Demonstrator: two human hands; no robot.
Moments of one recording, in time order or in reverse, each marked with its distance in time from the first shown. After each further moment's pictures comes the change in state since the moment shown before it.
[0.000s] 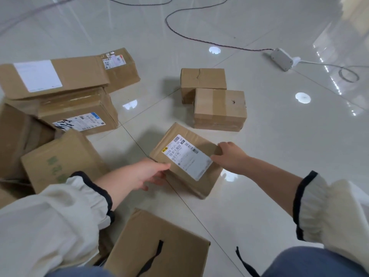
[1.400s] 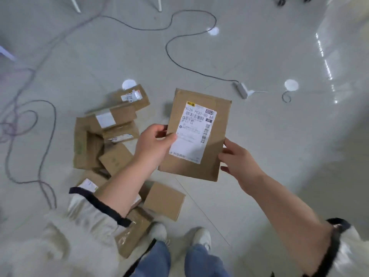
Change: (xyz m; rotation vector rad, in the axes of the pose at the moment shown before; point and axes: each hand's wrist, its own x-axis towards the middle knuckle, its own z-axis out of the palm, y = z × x) left_hand -0.471 0.208 -0.039 -0.206 0.388 0.571; right_hand -0.363 -0.176 -0.346 0.819 -0.020 0.180
